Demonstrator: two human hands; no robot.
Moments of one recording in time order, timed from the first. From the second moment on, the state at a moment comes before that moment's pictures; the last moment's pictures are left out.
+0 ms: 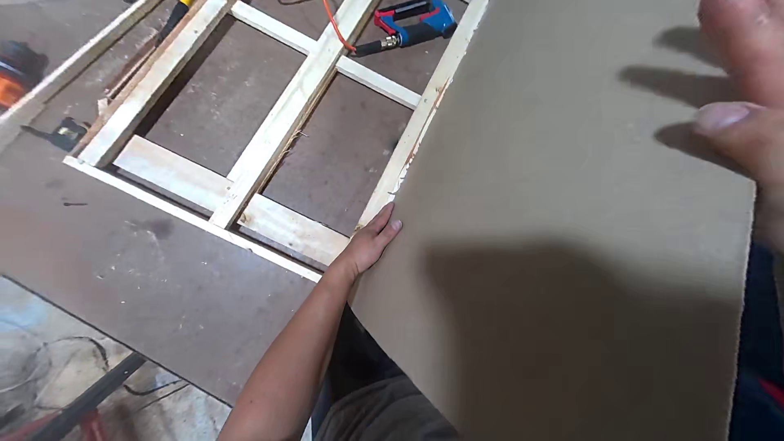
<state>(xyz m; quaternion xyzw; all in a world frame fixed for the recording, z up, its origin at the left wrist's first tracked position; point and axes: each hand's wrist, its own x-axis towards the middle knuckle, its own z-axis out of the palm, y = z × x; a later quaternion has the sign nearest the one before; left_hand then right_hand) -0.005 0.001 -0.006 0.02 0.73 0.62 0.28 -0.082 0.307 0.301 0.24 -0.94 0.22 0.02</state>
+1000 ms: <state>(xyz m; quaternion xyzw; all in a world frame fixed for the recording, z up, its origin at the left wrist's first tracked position) -0.016 0.004 -0.001 0.03 0.79 0.54 0.30 -0.008 0.390 0.136 -0.19 -0.95 0.23 -0.03</state>
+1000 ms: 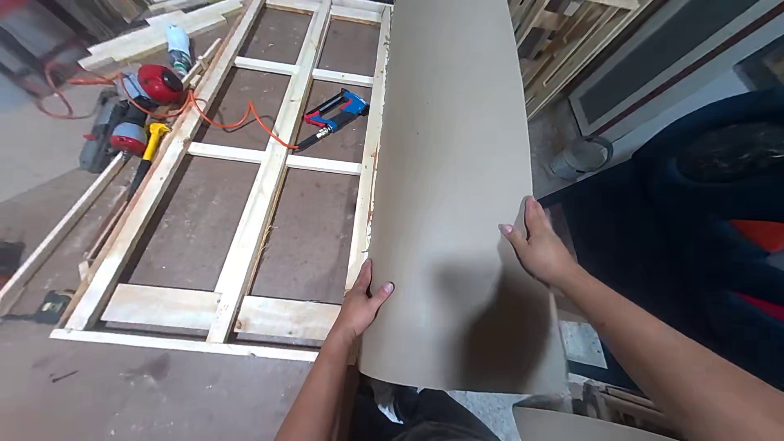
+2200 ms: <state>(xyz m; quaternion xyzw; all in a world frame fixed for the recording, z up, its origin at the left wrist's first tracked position) -0.151 0.137 0.104 -0.15 0.85 0.37 0.34 0.002 0.428 0.111 -0.13 -0.95 0.26 -0.11</state>
